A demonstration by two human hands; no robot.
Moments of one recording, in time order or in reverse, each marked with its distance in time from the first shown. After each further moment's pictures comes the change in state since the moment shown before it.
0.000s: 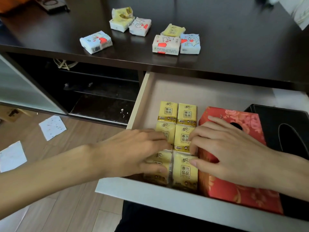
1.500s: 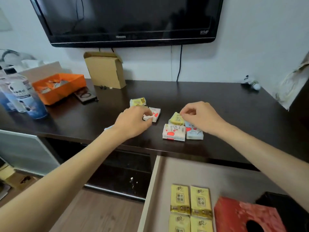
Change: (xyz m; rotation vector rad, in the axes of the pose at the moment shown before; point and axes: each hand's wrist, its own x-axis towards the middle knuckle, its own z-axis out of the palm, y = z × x) left_hand 0.099 -0.178 -0.155 0.060 0.523 -0.621; right_hand 0.200 0.103 -0.153 0.478 0.627 0.209
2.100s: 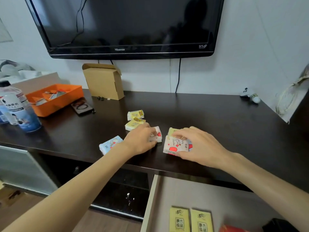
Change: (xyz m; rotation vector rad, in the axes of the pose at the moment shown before) left_hand 0.038 -0.007 0.044 0.060 -0.186 0.060; right_hand -0.011 0.020 0.022 -0.291 -0.113 -0.195
